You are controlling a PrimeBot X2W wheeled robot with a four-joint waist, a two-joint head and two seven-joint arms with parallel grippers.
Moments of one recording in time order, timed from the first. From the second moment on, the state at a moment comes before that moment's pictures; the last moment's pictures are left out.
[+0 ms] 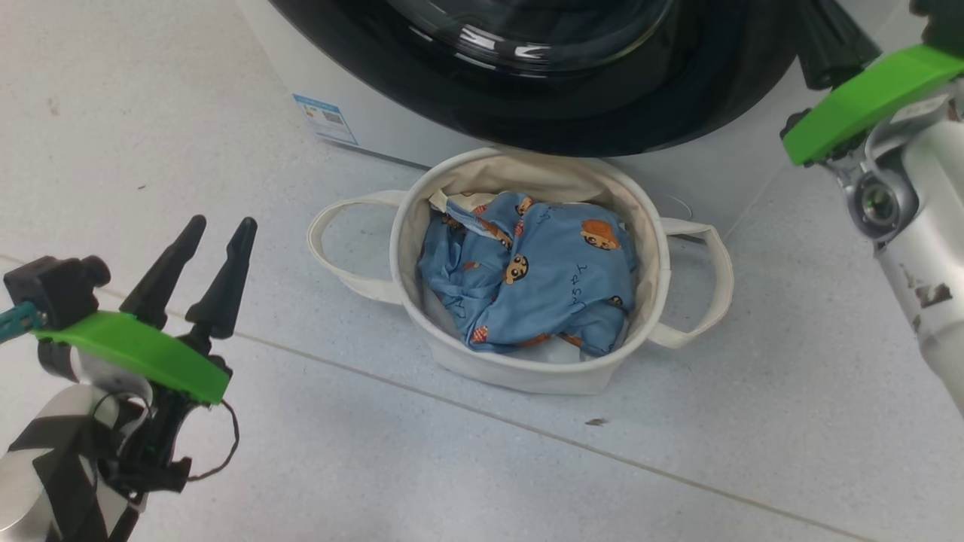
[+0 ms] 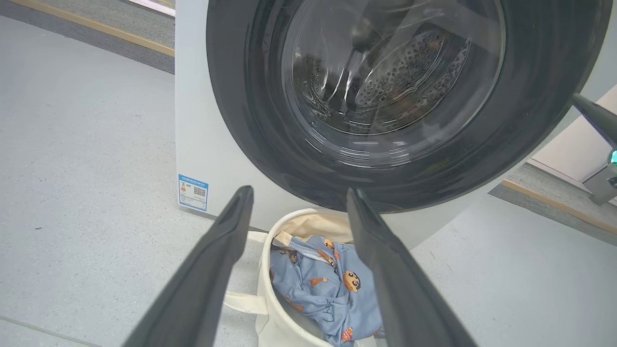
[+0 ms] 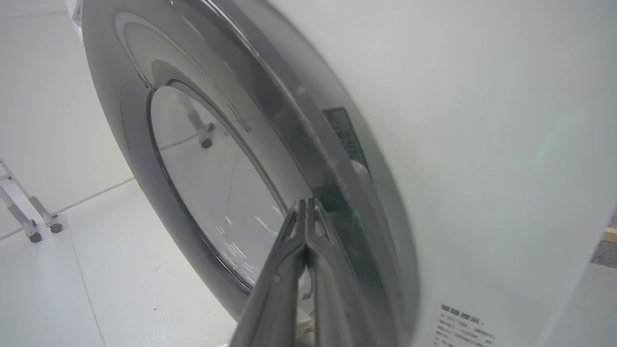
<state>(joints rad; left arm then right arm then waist) -0.54 0.53 -0.47 0.30 -0.97 -0.12 -0.13 -1.04 -0.39 0.53 0.70 0.71 0.13 -0.20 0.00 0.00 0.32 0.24</state>
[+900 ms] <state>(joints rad) -0.50 0.56 -0.51 0.35 -1.01 -0.12 -0.13 -0.68 -0.41 0.51 0.55 0.76 0.13 -0.25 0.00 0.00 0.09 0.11</state>
